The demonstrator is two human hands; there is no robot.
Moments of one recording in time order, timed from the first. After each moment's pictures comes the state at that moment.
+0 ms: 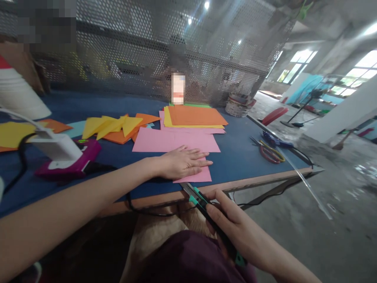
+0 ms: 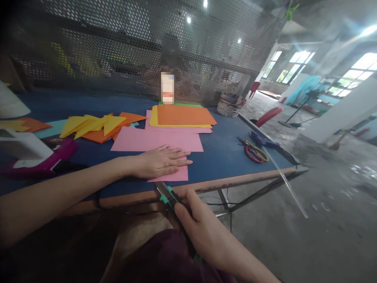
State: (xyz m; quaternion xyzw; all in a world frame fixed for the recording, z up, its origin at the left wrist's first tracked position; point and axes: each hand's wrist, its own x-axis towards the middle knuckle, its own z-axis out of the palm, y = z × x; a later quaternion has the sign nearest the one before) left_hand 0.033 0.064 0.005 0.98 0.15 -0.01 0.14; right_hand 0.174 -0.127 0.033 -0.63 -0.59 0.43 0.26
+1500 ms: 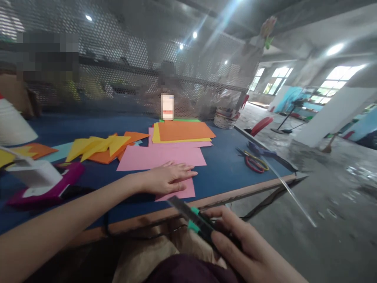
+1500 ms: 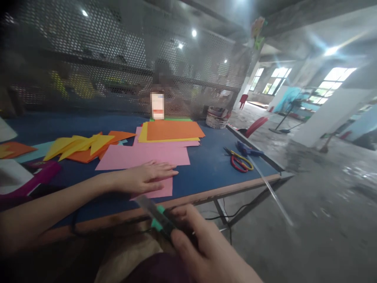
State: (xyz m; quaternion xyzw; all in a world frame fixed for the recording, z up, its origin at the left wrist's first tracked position) left_hand 0.039 0.061 0.015 0.97 0.15 0.02 0.18; right_hand 0.204 -0.156 0.062 -0.61 -0.65 0.36 0.29
